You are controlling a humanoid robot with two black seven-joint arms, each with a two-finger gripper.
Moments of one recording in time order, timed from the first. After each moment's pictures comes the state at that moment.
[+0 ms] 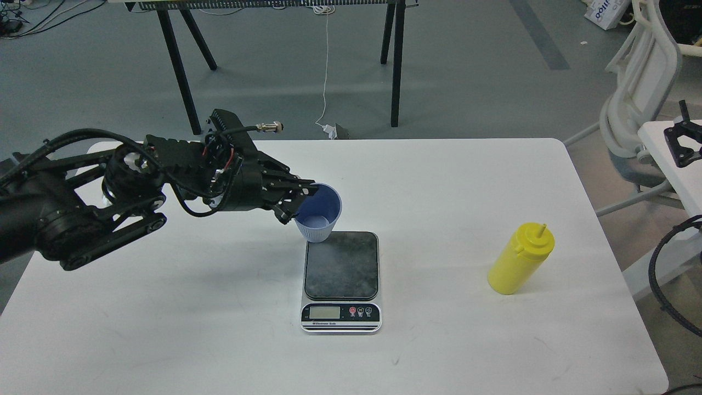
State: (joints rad) left arm -1.03 0.55 -0.19 -1.28 2.07 -0.27 -0.36; right arm 0.36 -0.64 1.24 0.84 0.30 0.49 0.22
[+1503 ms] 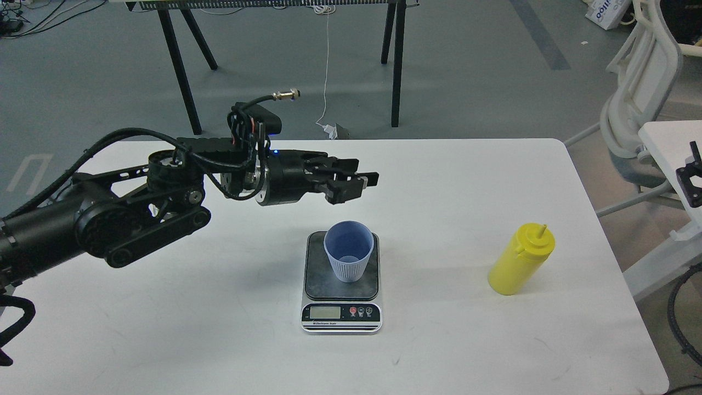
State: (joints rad) left arm -0.99 0.43 -0.39 -1.24 1.41 -0.24 -0.32; right arm 0.08 -0.72 1.25 1.00 0.50 0.49 0.21
